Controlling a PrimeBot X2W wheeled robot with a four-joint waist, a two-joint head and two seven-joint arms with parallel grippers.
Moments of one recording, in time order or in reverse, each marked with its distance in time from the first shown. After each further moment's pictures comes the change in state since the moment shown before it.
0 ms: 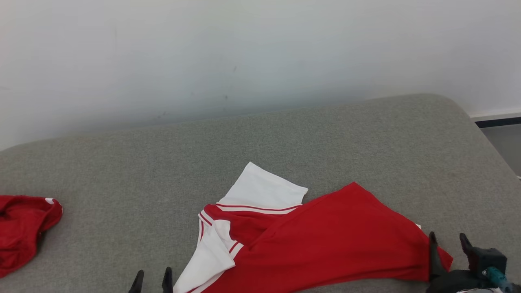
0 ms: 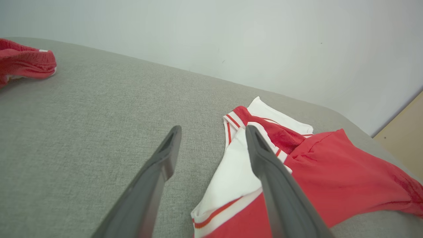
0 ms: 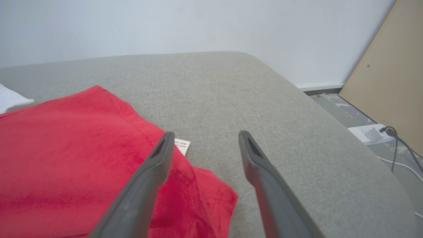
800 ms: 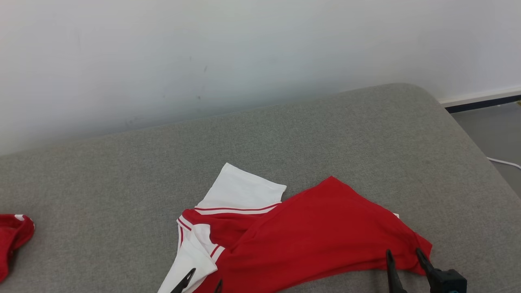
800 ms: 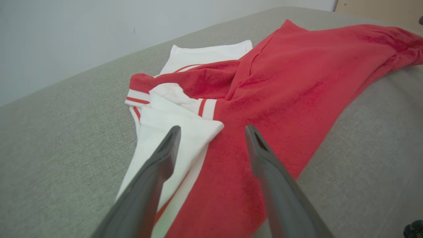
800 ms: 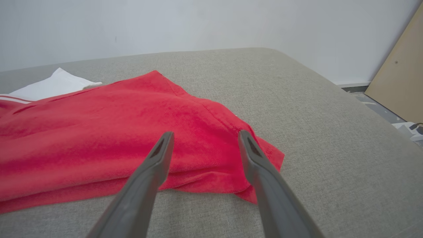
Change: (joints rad) left arm -0.188 0.039 -0.253 0.260 0.396 0.040 0.006; right arm 0.164 0.109 0.149 -0.227 -0.004 0.000 0.000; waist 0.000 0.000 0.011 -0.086
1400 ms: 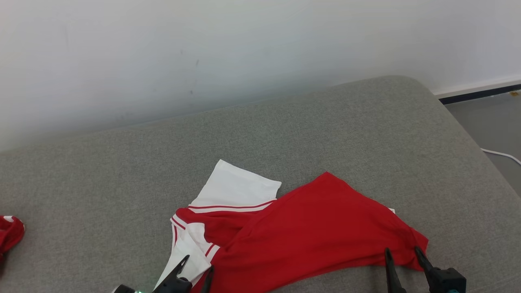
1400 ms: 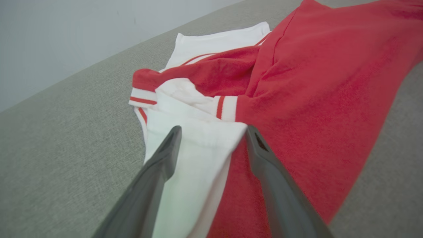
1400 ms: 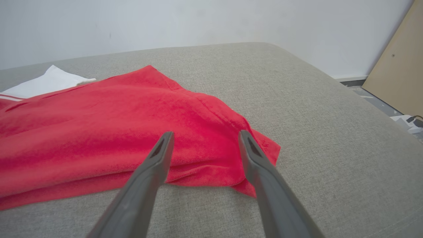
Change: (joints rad) left arm -0.123 0.004 -0.021 0.160 0.009 0.033 -0.002; right arm 0.001 0.004 0.002 -0.006 0.010 0.000 0.000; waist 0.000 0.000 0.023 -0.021
